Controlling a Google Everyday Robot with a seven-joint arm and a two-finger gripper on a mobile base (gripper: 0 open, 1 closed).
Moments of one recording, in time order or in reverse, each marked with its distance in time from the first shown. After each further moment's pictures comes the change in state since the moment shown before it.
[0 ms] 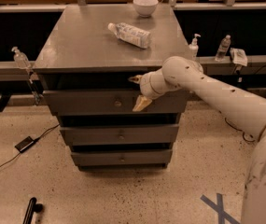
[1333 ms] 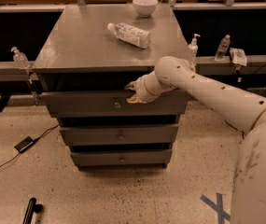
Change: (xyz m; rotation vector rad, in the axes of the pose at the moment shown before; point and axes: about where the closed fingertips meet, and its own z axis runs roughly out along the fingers) arm -0.008 0.017 0.017 -0.096 0.020 -0.030
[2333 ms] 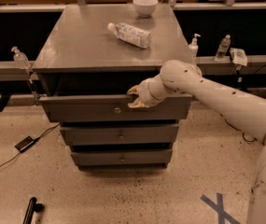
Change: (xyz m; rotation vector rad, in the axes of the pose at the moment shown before) arm -0.001 0.022 -0.017 0.001 -0.026 0.032
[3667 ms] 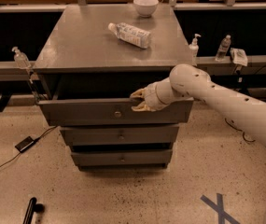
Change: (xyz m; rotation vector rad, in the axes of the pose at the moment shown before) arm 0.006 0.017 -0.013 0.014 -0.038 -0.002
